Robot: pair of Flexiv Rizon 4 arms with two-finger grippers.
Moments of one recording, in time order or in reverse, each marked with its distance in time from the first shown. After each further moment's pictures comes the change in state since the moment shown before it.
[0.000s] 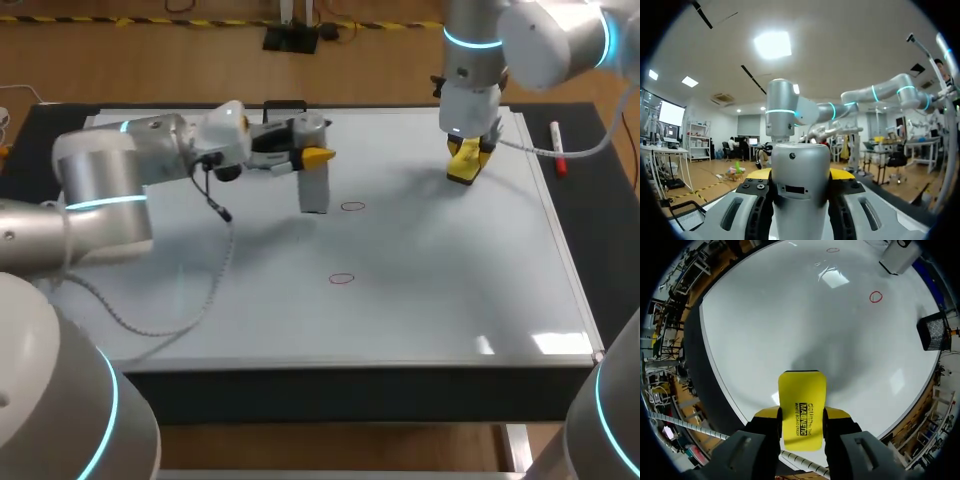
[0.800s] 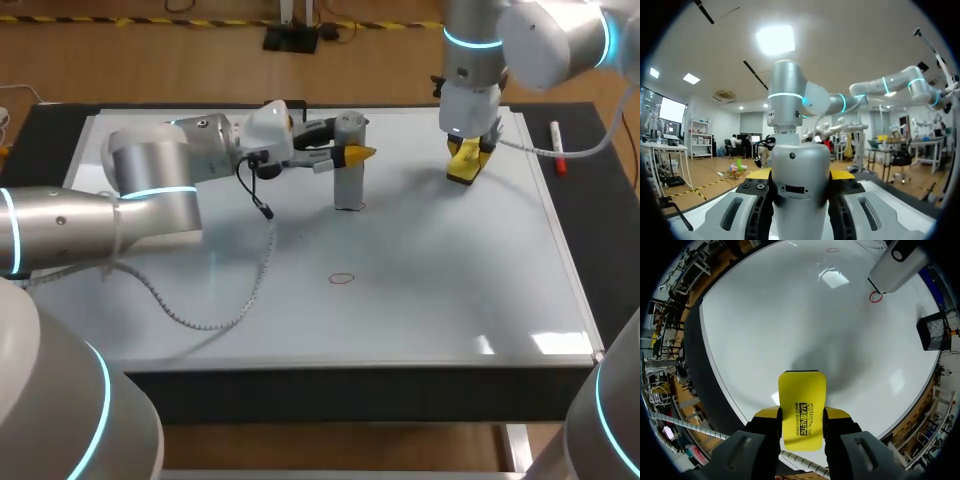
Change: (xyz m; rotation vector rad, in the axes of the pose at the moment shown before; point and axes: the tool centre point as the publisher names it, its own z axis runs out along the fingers) left arm -0.020 0.029 0.055 -0.016 -0.031 -0.002; right arm 0.000 0.000 0.000 0.000 0.000 0.000
